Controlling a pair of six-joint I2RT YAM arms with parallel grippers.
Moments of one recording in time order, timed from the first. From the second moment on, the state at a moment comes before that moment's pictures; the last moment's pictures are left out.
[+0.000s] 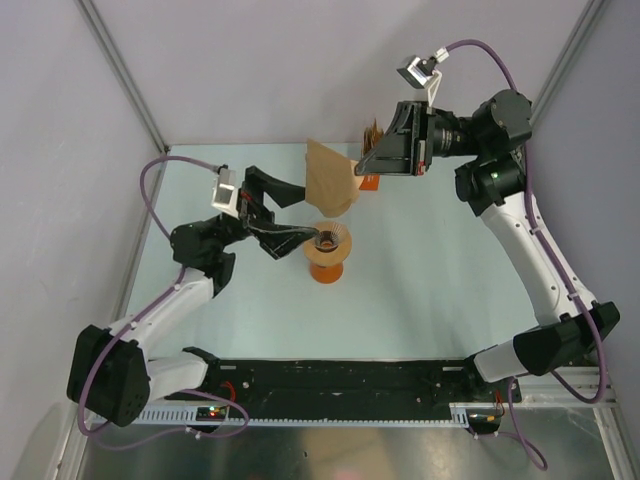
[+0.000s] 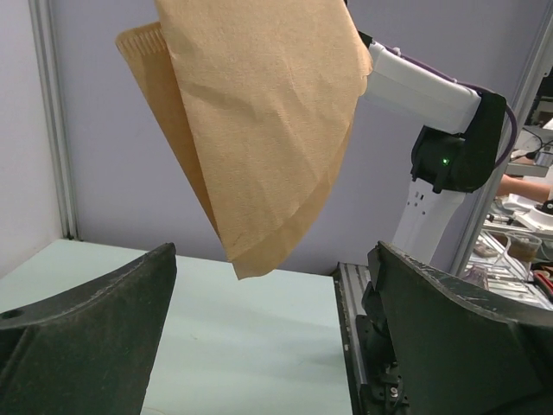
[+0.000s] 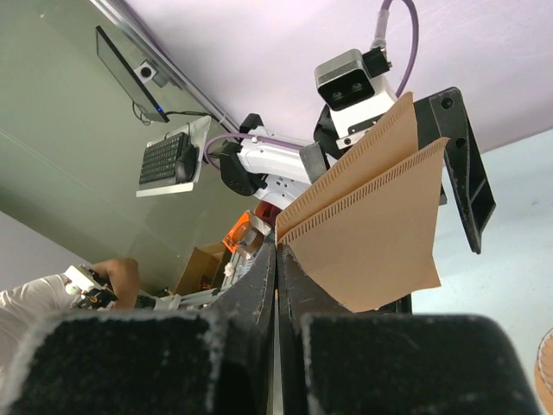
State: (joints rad) left arm -0.40 1.15 0.71 1.23 0.89 -0.80; right arm 0.39 1.45 1.69 0.27 -1.30 1.12
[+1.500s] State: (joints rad) left arm -0.49 1.20 0.71 1.31 0.86 -0.97; right arm 0.40 1.42 1.69 0.28 -1.28 1.13
